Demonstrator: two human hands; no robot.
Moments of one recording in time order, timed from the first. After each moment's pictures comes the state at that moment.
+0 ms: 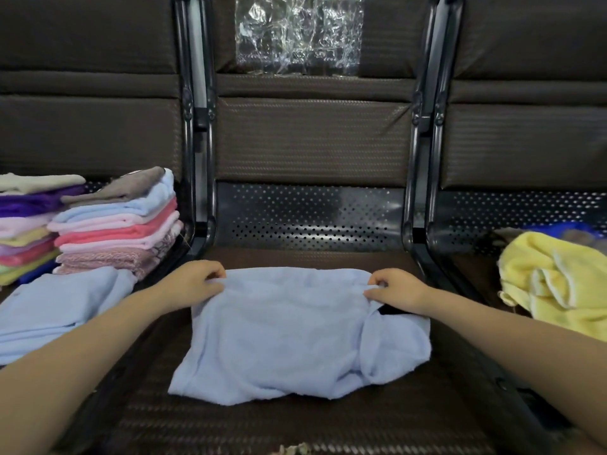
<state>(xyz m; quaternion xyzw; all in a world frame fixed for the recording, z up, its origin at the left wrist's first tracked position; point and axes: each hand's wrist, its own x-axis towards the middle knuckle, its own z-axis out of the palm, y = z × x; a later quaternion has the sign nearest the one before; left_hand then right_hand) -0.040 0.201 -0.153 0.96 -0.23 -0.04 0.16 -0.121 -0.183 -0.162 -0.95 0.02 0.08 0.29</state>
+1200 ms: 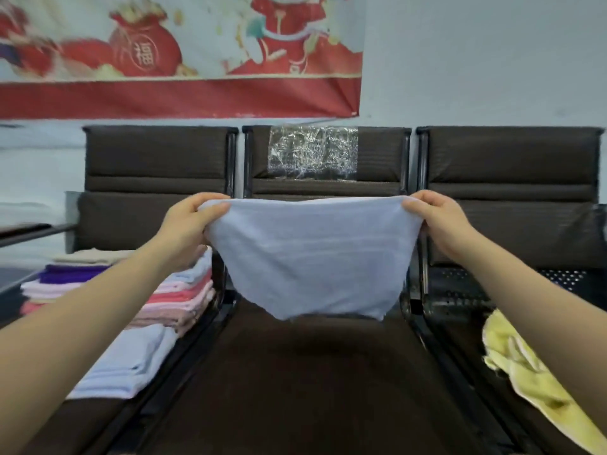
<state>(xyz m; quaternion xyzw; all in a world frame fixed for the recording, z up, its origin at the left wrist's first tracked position) -0.122 0.198 0.074 0.72 -0.14 0.17 0.66 -0.168 -0.179 0.080 -0.74 -0.06 -0.27 0.61</state>
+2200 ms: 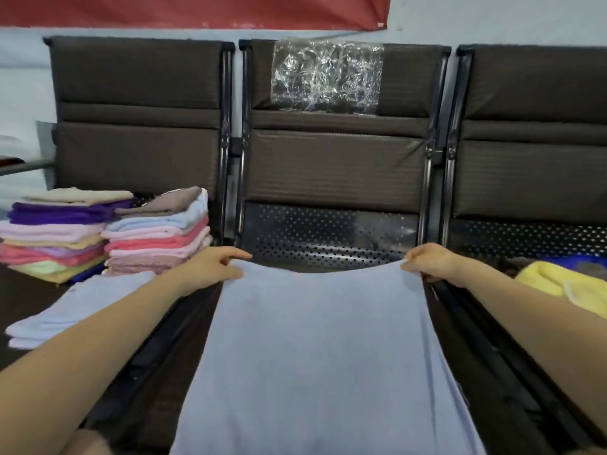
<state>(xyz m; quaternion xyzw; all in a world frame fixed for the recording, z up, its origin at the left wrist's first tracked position) -0.071 0.205 -0.092 0.91 -0.13 -0.06 0.39 -0.101 -0.204 -0.083 -0.91 0.14 0.05 0.39</state>
